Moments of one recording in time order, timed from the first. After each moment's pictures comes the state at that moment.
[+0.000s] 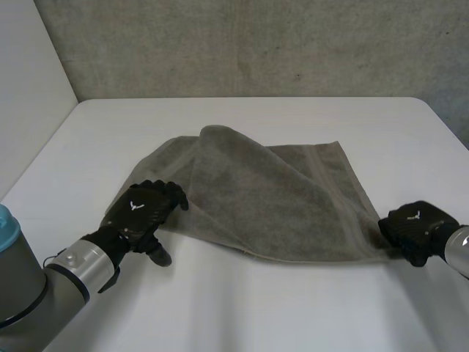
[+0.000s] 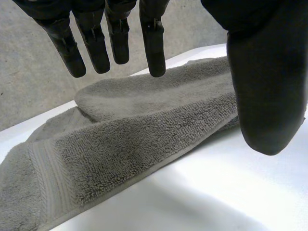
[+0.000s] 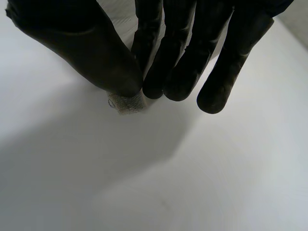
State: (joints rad) left arm 4.45 -1.76 -2.06 3.56 -1.13 3.32; right arm 1.49 -1.25 1.83 0.12 1.15 2.26; left_hand 0.32 0.33 0.33 0.33 0.11; right_hand 1.31 1.34 1.35 1.35 1.17
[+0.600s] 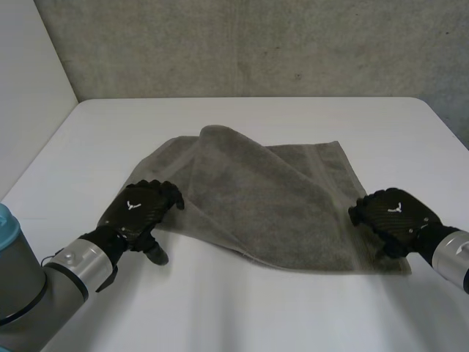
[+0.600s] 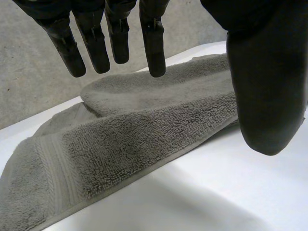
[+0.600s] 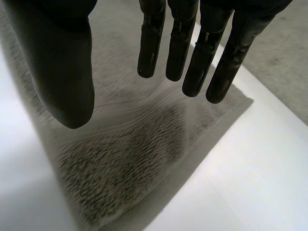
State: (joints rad) left arm 4.46 -1.78 -2.05 3.56 -1.14 3.32; right arm 1.51 -1.35 1.98 -0.08 0.92 2.37; left_hand 0.32 0.32 0.33 0.33 0.11; right_hand 0.60 0.63 0.61 0.62 0.40
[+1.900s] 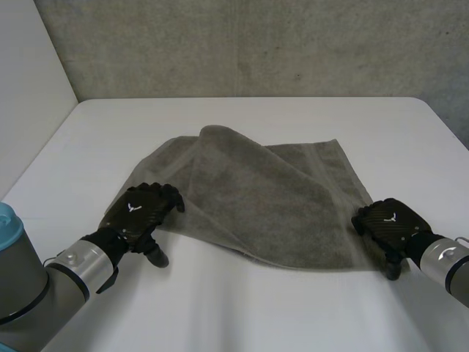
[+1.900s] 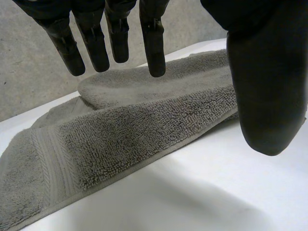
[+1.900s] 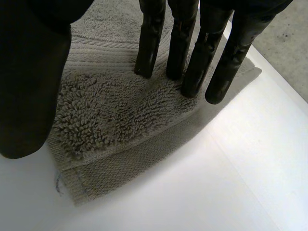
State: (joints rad) left arm 4.47 -1.80 -2.05 3.56 -1.13 3.32; right arm 1.50 -1.15 1.94 -0.24 0.98 2.30; left_hand 0.32 0.31 0.32 0.32 0.10; right_hand 0.62 0.63 0.64 0.64 0.35
